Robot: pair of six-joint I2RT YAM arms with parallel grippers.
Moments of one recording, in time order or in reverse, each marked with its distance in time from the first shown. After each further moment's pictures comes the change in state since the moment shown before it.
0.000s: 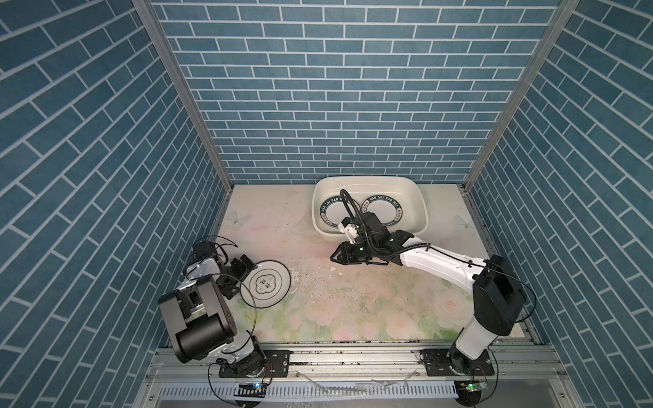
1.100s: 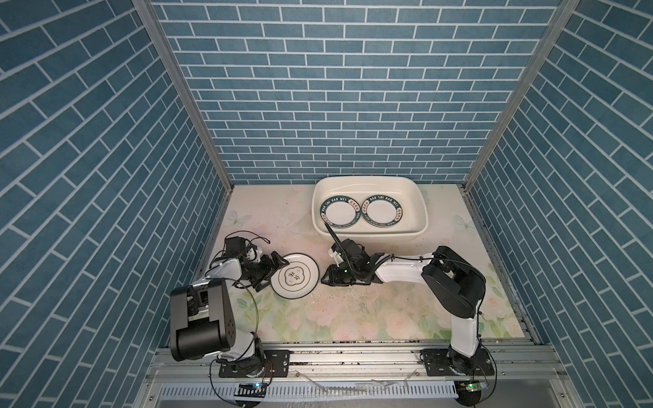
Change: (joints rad) left arm -0.275 -0.021 -0.074 0.111 0.219 -0.019; right arm 0.096 0.251 -0.126 0.315 0.047 0.165
